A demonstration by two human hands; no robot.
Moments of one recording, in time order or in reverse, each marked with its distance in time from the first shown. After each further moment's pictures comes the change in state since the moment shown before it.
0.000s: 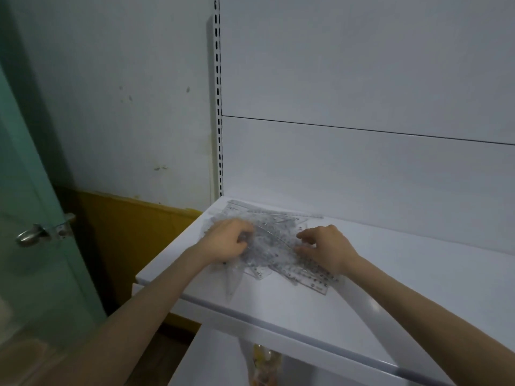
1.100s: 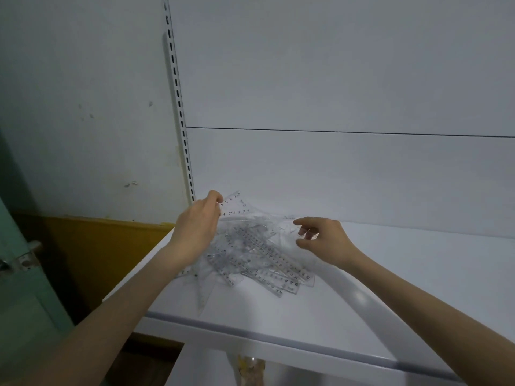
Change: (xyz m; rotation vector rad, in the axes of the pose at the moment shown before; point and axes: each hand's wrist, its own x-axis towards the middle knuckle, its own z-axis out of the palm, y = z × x) left_hand 0.016 0.028 -0.023 0.162 0.489 0.066; right_hand -0.027 0.031 -0.029 0.434 0.194 0.112
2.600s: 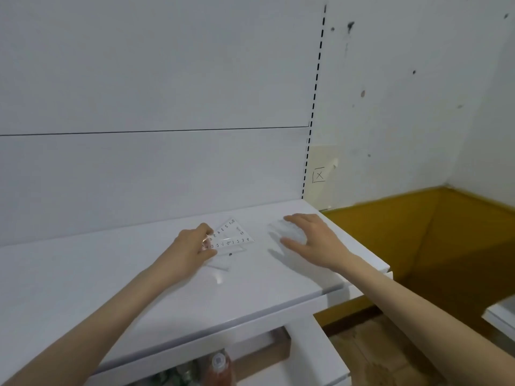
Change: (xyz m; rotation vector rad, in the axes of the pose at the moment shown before) left_hand -0.028 0.598 0.213 -0.492 -0.588 0.304; right_hand -0.317 0.363 -0.449 -0.496 0.261 0.209
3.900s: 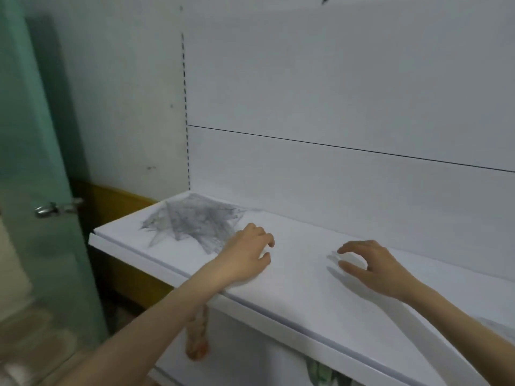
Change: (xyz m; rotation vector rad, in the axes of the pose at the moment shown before) left_hand -0.252 -0.199 -0.205 0.513 0.302 -0.313; right_hand 0.095 -0.336 0.162 0.155 -0.283 -0.585
